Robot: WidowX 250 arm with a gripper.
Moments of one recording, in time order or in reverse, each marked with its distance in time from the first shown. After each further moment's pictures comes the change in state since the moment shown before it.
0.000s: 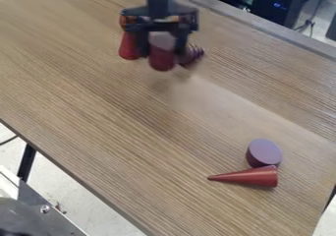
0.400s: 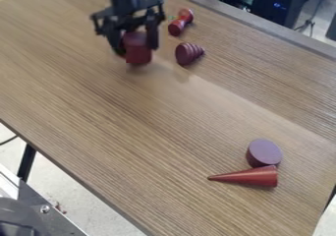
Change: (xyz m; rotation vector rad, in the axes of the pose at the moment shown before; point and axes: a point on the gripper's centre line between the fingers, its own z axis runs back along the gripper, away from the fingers) arm 0.003 0.037 -0.010 -0.096 -0.002 0.213
